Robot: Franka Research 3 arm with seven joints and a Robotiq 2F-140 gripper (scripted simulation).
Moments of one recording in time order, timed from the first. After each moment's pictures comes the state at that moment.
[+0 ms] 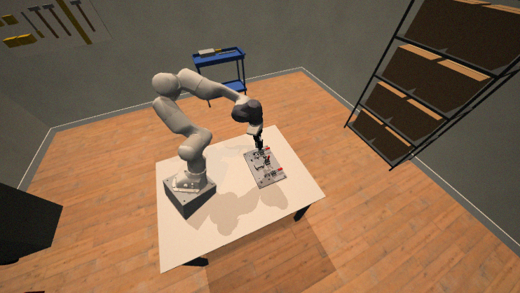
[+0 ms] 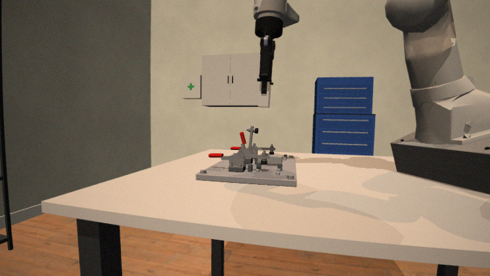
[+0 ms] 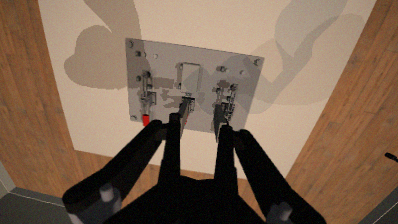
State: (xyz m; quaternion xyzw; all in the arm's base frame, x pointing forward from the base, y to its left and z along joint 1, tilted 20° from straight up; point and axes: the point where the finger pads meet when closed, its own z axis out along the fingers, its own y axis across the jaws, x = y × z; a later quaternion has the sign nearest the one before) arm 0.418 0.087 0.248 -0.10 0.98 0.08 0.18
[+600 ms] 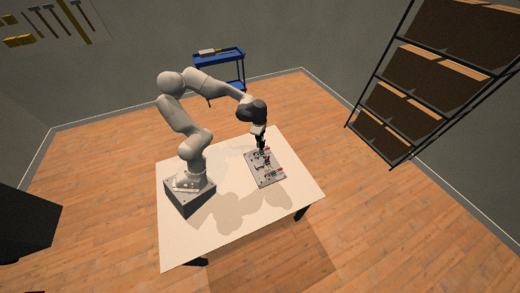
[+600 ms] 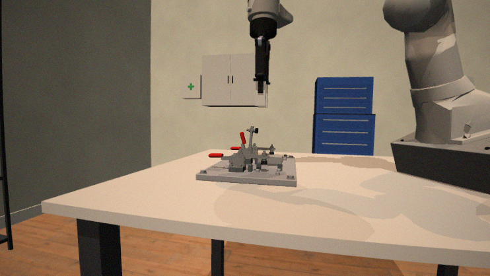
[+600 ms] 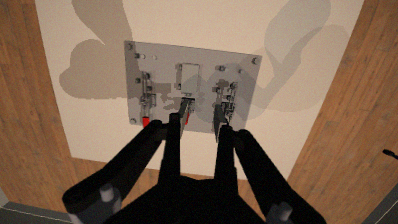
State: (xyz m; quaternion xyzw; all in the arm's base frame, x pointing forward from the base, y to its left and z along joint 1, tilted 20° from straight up) arm 0.426 0.084 0.252 -0.09 0.98 0.09 0.15
